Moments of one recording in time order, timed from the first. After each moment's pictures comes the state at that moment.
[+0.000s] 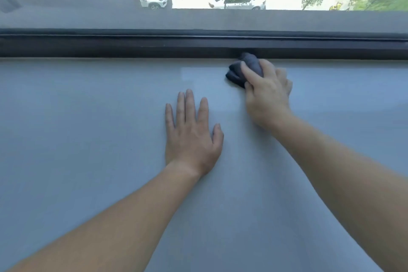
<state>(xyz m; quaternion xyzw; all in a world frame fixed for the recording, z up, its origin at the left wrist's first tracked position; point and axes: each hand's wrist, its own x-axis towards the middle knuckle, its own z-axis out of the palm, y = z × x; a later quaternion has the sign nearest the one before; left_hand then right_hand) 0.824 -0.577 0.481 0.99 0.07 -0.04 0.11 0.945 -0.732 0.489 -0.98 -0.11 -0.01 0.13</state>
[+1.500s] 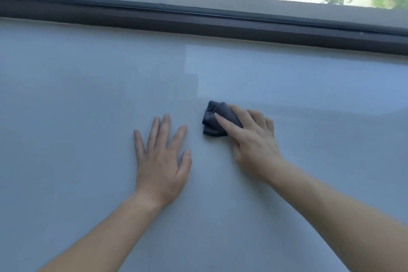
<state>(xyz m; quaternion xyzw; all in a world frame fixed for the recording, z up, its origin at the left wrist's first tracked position) 0.704 -0.669 0.486 0.98 0.12 -0.03 0.16 0.814 -0.869 0.489 -0.94 -0.31 0.04 0.14</state>
